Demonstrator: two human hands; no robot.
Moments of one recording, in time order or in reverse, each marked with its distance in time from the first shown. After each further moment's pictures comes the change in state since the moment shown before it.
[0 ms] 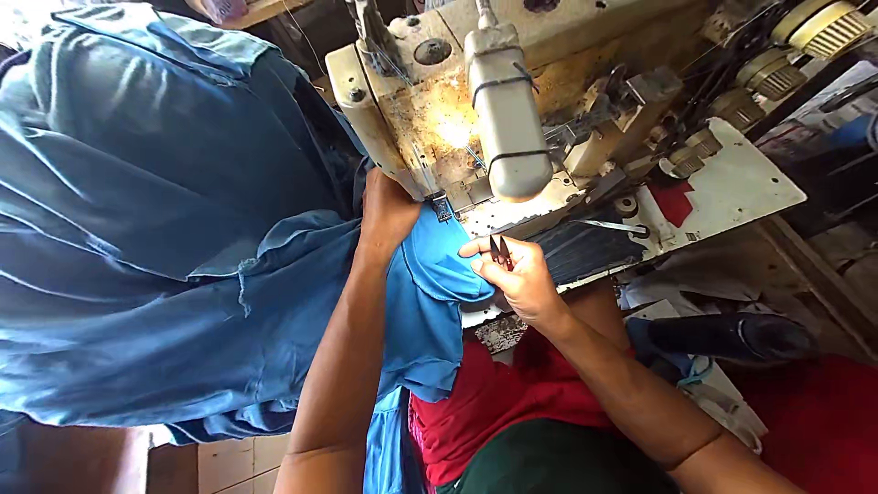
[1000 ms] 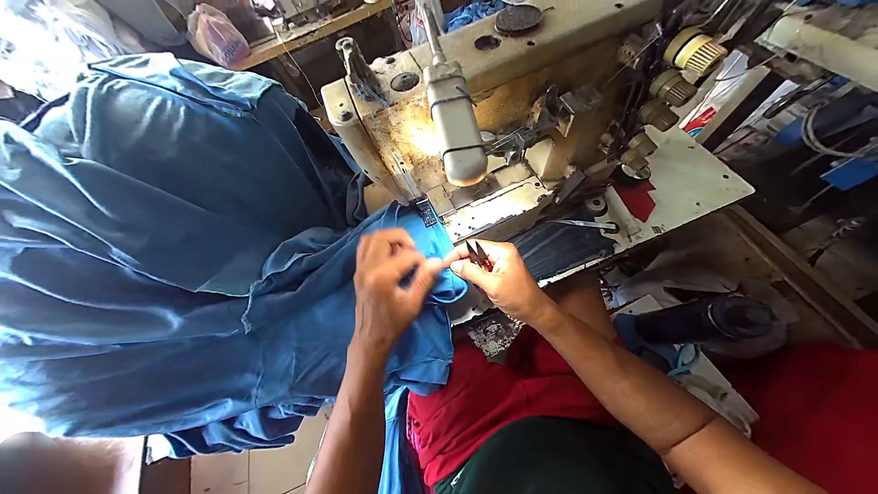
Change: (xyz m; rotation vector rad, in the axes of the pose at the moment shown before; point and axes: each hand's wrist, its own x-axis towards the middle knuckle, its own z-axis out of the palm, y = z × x) left_hand -0.110 0.038 -0.020 0.084 0.041 0.253; right_hand -0.007 -0.016 -0.002 -0.063 -0.130 -0.053
